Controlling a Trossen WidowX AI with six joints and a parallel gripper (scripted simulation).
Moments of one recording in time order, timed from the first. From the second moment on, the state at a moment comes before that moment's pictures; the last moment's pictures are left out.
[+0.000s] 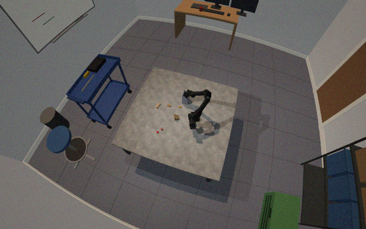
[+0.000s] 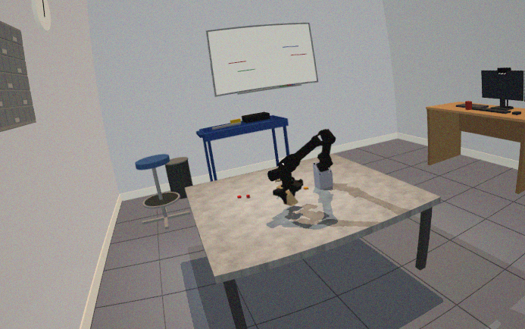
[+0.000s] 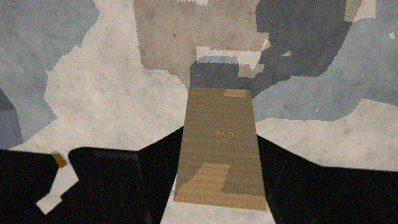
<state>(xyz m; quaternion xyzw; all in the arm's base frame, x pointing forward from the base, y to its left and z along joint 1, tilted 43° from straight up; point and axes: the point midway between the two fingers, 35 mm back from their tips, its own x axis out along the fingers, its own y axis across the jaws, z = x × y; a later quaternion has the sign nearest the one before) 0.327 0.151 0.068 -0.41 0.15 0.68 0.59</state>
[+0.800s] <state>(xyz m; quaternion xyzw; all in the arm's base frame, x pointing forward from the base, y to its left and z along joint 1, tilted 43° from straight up) 0.329 0.161 0.059 -0.41 0.14 0.68 0.59</state>
